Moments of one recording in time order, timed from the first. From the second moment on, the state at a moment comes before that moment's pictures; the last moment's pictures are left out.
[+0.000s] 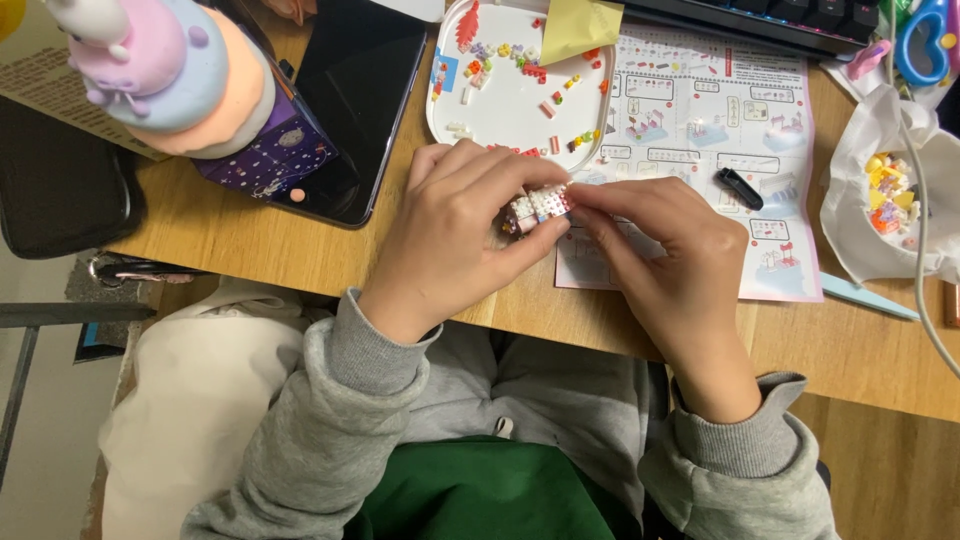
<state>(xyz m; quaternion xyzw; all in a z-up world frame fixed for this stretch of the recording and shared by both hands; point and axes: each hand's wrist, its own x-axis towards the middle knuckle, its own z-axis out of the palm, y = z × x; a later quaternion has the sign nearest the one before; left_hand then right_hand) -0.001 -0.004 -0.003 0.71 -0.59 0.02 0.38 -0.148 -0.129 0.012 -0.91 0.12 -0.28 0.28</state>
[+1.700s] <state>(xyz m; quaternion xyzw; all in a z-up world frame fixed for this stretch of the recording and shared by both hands) 0.004 0.008 -0.005 0.67 -0.67 0.22 0.24 -0.173 -0.164 0.025 -0.87 0.16 -0.33 0.33</state>
